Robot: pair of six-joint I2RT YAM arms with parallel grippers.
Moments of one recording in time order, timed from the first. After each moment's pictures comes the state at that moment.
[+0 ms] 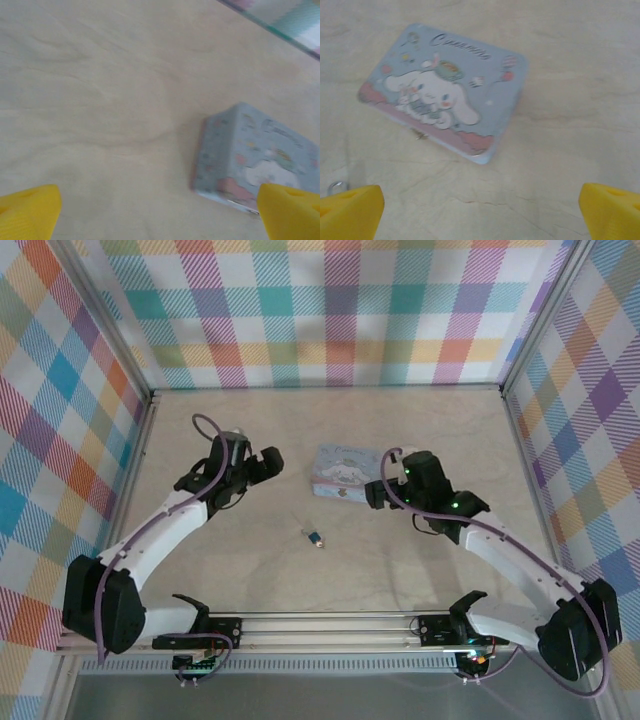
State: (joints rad) left arm -0.39 1.27 0.92 -0.38 -0.13 -0.67; right arm 0.55 1.09 0.82 -0.45 0.12 0.26
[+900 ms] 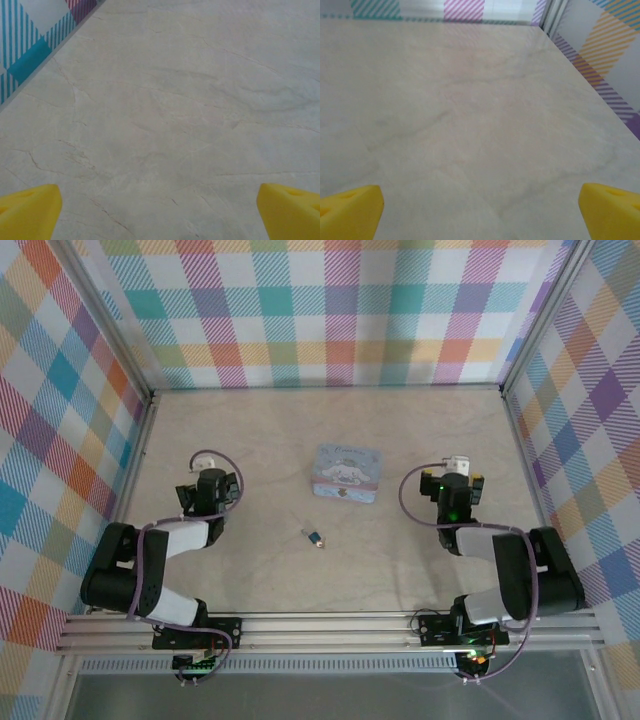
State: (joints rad) left arm -0.16 1.47 0.46 0.45 -0.52 -0.20; right arm 0.15 1.43 0.36 0.67 0.39 0.03
